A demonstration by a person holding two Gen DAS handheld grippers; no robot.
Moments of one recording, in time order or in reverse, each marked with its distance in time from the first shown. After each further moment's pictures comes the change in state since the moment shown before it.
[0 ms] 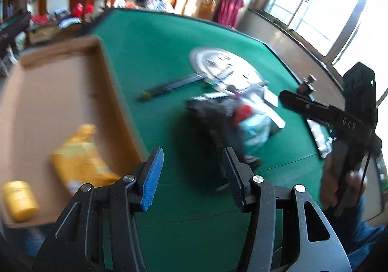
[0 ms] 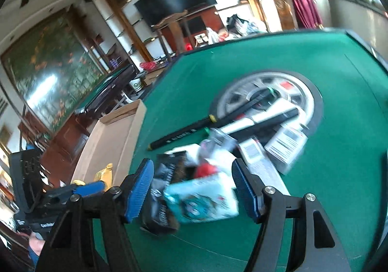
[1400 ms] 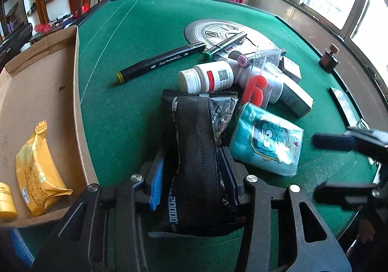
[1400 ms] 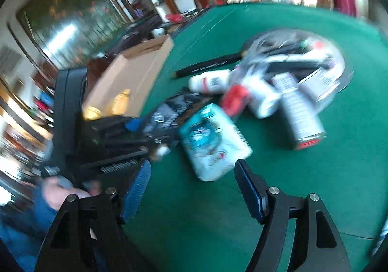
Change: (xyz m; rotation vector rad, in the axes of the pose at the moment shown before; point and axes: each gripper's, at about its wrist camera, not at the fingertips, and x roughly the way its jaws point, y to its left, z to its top) left arm 0.066 -0.026 -0.010 0.103 0.061 0.167; right arm -0.008 0.035 -0.055 -0.234 0.249 0.026
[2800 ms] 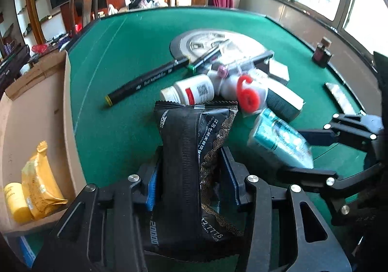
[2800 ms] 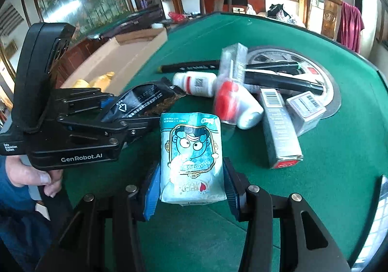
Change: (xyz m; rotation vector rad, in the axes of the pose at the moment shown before) left arm -0.010 -0.024 0.006 0.090 -0.071 0.025; right arm 0.010 -0.011 -0.010 -0.157 -0.020 -0.059
